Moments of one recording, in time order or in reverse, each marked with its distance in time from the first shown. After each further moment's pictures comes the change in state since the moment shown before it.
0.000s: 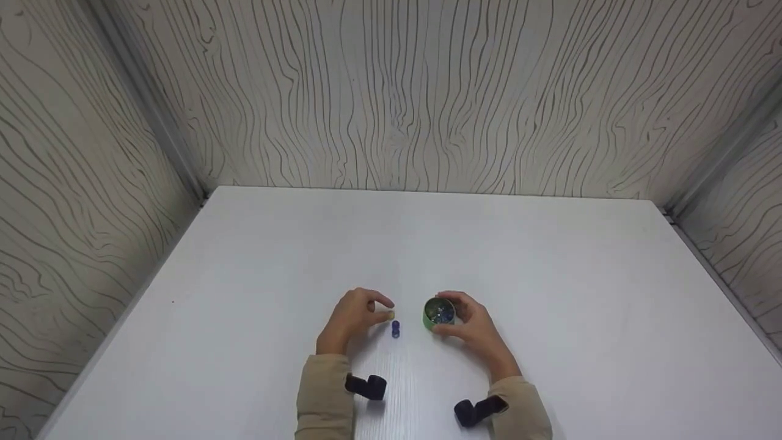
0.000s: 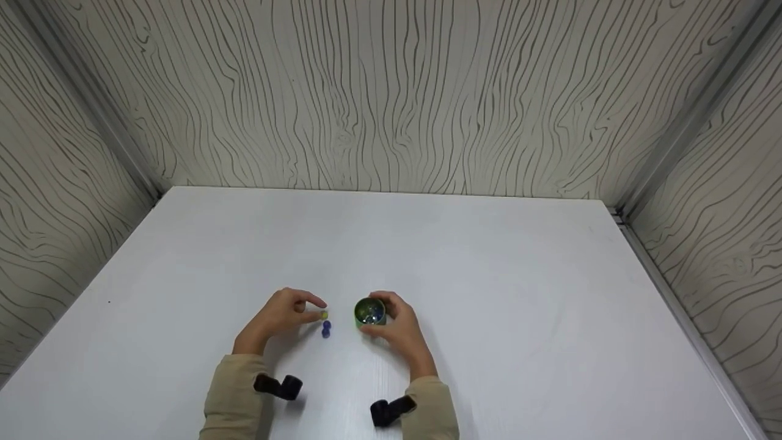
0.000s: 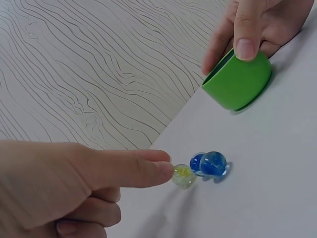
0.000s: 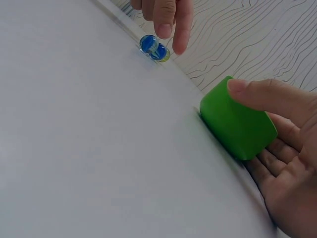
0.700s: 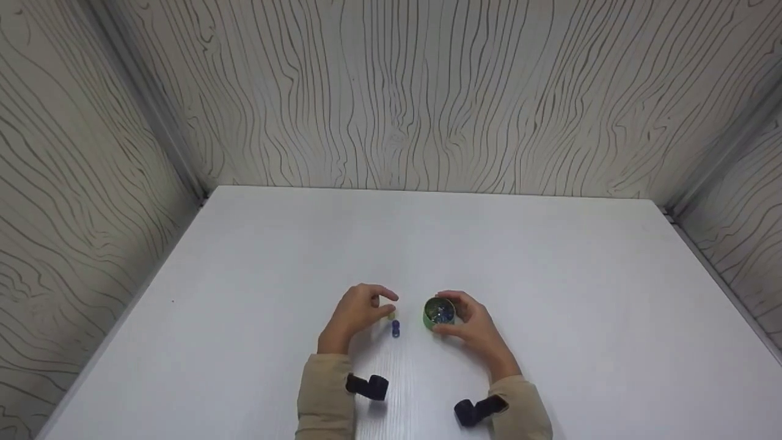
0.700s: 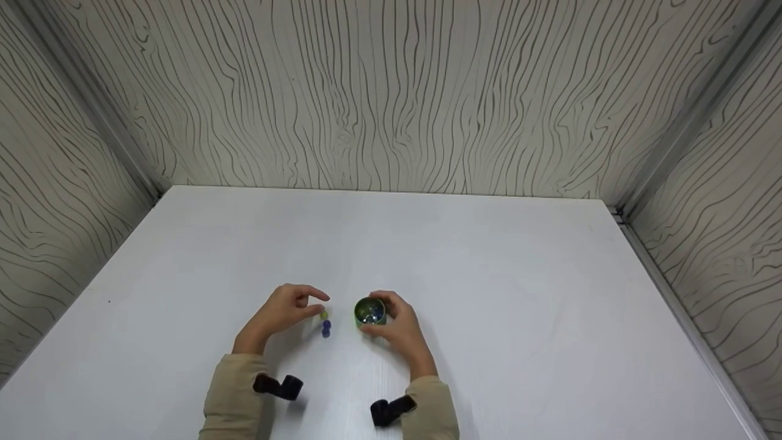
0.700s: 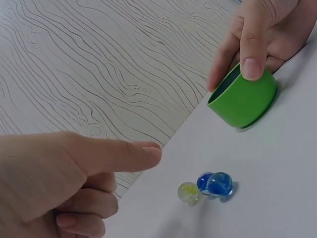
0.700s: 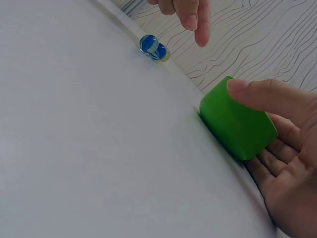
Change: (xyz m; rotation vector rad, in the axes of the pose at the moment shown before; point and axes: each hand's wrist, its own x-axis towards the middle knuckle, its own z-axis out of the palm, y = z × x) left_hand -0.001 0.012 -0.001 -0.001 0.026 0.018; right_hand 0.001 0.004 0.001 -0.049 0.022 0.024
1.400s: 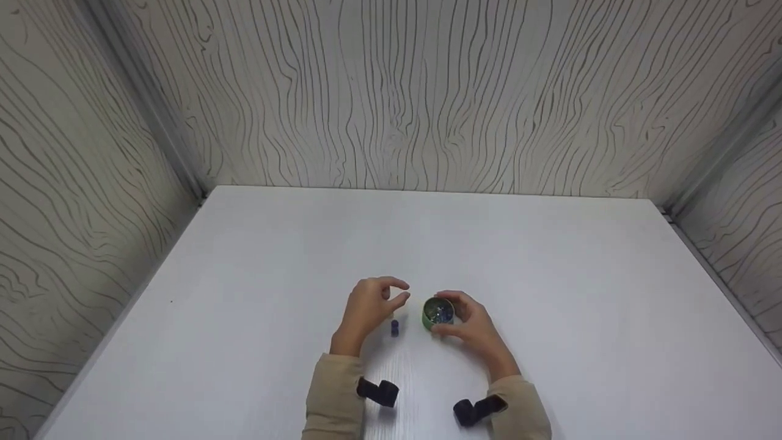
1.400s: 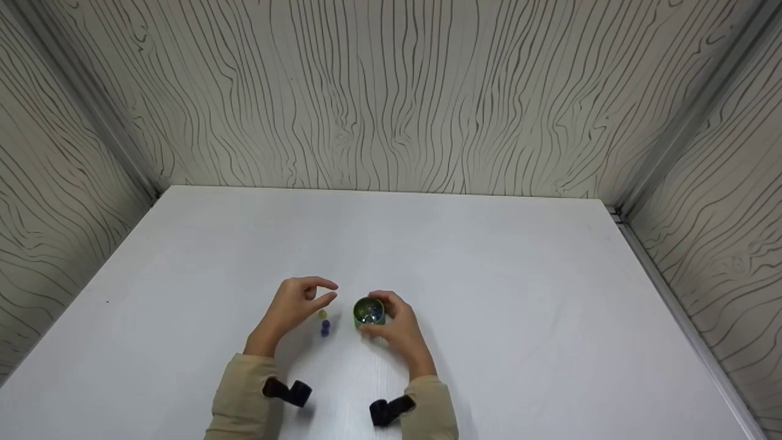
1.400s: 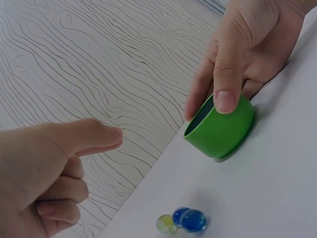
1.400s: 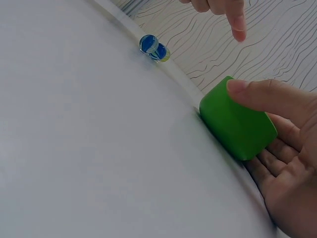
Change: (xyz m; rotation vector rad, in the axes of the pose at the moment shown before) left_hand 0.002 0.021 0.012 0.036 0.182 0.123; right_hand 0.000 -0.002 -0.002 0.019 -0.029 -0.035
